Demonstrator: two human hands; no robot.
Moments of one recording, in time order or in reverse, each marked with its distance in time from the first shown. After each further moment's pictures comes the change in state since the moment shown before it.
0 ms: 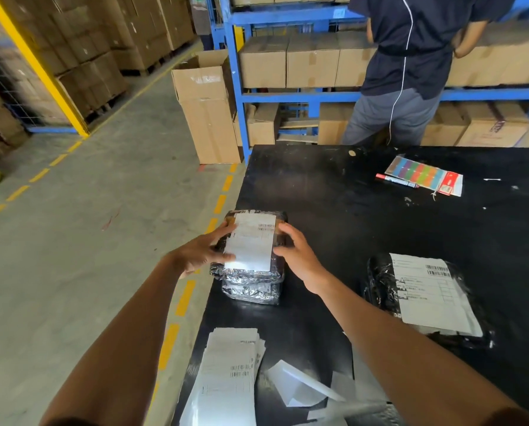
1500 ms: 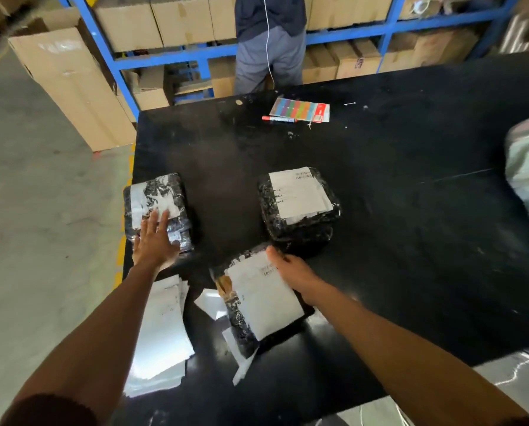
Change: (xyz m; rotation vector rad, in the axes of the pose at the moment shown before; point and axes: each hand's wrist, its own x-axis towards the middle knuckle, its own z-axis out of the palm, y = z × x) left_hand -0.012 -0.009 0.155 0.783 0.357 -0.087; right_hand -0.231 0.095 -0.089 -0.061 0.288 0.568
